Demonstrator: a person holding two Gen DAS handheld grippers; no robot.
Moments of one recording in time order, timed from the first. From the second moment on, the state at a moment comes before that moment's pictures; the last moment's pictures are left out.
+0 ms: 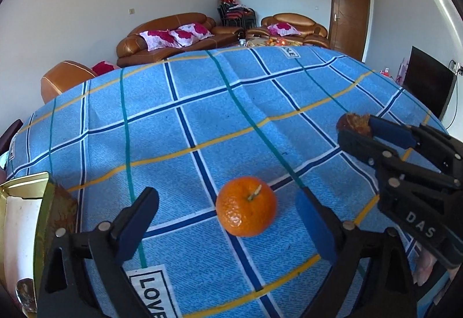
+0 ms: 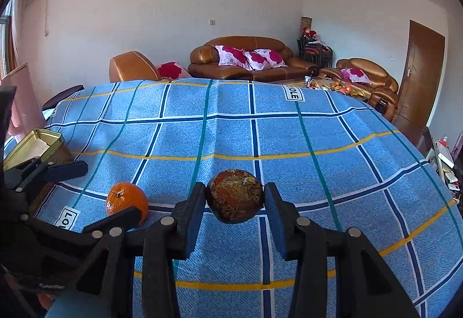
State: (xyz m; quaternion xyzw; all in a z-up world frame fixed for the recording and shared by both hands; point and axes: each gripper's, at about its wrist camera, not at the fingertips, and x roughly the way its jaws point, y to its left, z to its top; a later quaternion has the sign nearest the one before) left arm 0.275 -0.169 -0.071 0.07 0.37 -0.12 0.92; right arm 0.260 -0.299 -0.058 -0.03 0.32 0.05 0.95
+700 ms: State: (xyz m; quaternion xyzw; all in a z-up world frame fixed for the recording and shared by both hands) left arm 0.290 -0.173 -0.089 0.05 0.43 -0.17 0.89; right arm 0.255 -0.293 -0.055 -0.05 0.31 0.06 0.95
